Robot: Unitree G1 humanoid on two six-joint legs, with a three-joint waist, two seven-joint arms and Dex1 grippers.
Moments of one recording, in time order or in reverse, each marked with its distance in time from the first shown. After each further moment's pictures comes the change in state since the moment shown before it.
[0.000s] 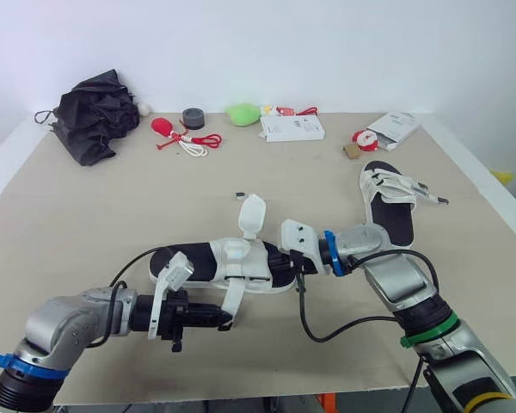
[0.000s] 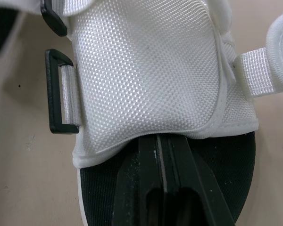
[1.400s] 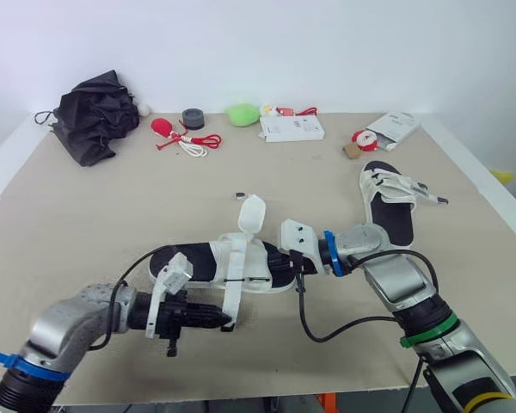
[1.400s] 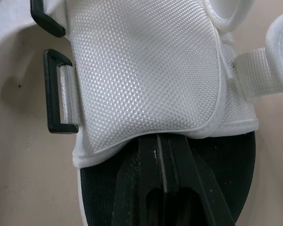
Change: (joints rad) left arm 0.014 0.059 -0.067 0.005 0.143 -0.166 -0.182; right arm -0.006 0.001 0.002 0.004 0.000 0.000 0.002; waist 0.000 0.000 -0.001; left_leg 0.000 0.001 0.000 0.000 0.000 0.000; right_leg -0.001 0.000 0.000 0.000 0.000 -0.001
